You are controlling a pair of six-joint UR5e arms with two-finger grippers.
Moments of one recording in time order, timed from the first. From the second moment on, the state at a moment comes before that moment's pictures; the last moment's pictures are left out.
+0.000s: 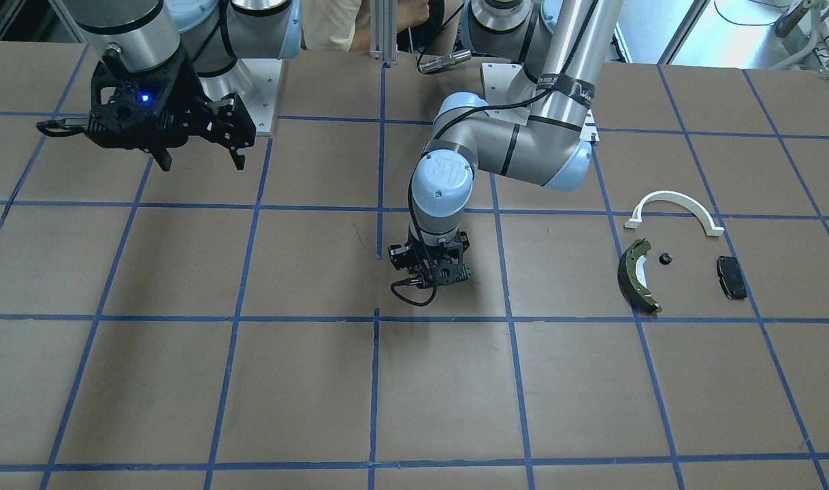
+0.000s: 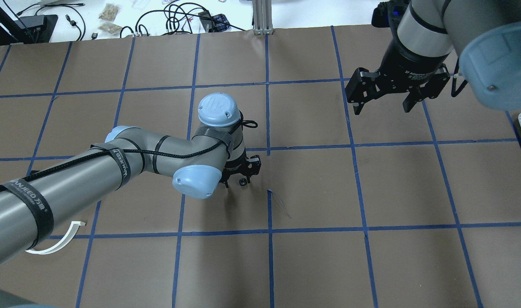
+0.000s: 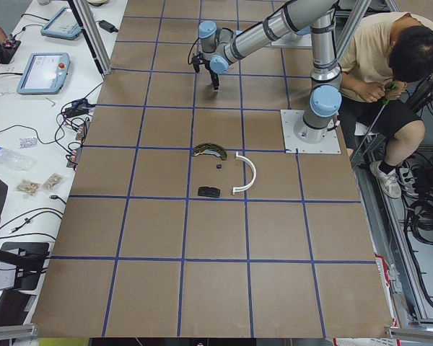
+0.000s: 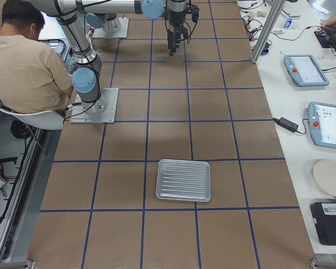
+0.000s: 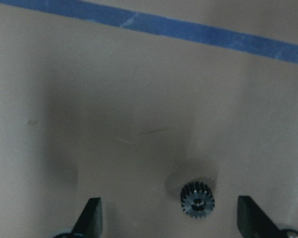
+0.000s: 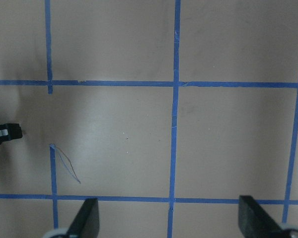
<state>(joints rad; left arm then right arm) -1.87 -1.96 -1.94 -0.91 1.54 -0.51 1.60 -1.62 1.63 -1.60 -1.55 0.00</state>
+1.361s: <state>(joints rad) -1.75 -1.87 -1.82 -1.18 1.58 -0.32 1.60 -1.64 1.63 -1.61 -1.60 0.04</state>
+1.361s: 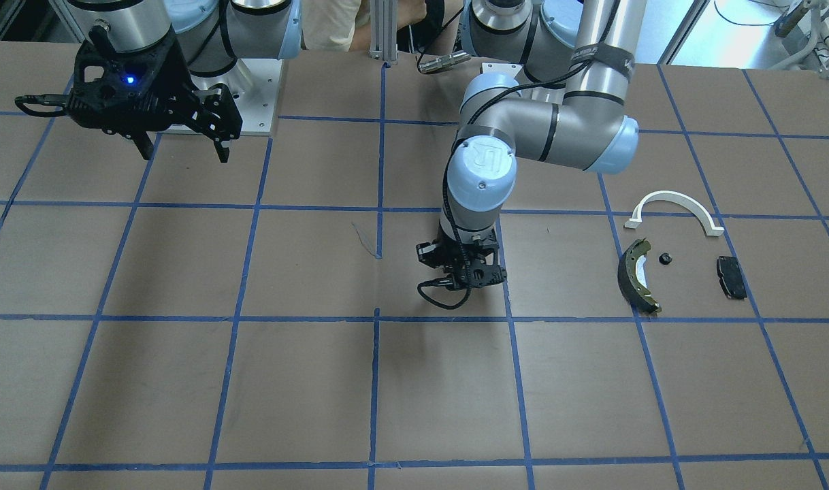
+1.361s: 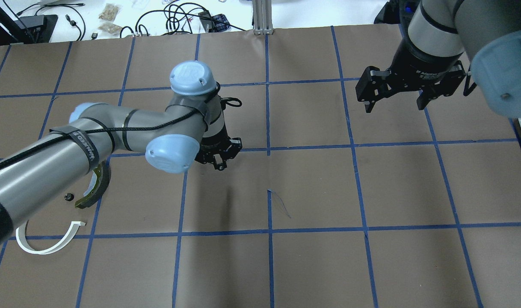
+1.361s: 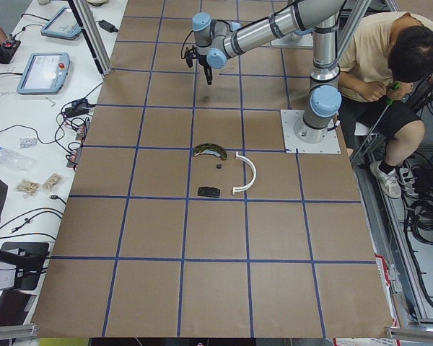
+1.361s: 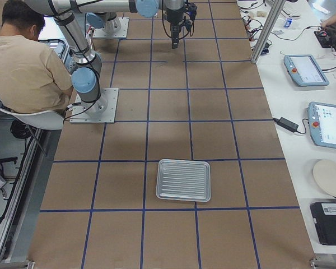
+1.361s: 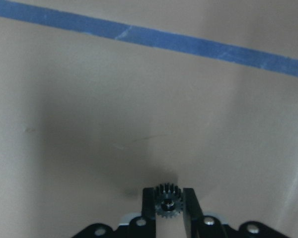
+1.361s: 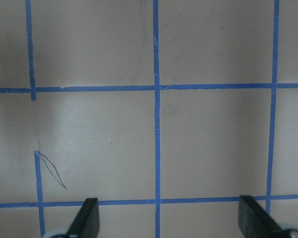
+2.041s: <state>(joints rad) -1.17 -1.77 -1.72 -1.48 1.83 0.49 1.60 -1.58 1.54 -1.54 -1.61 0.05</state>
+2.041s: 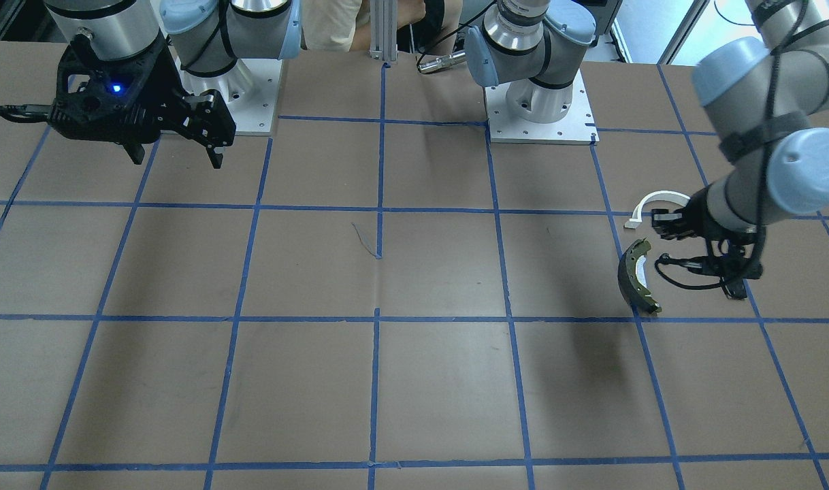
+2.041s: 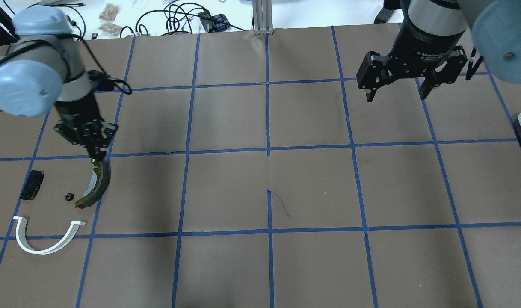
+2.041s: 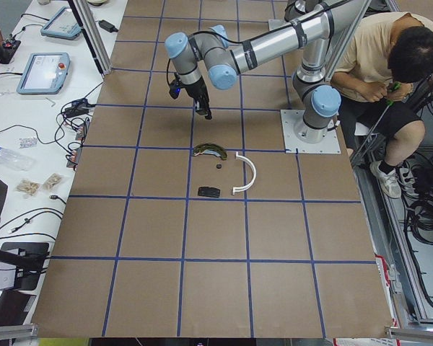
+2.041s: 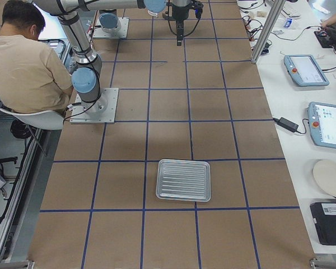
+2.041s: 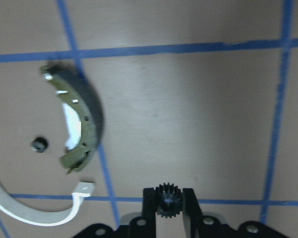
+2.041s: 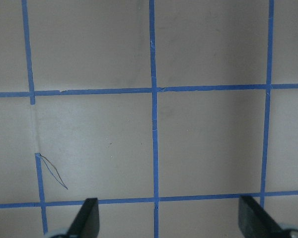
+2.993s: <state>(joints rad) -0.96 -1.81 -2.05 -0.91 1.80 0.80 1.60 -1.58 1.53 -1.54 -1.62 0.05</state>
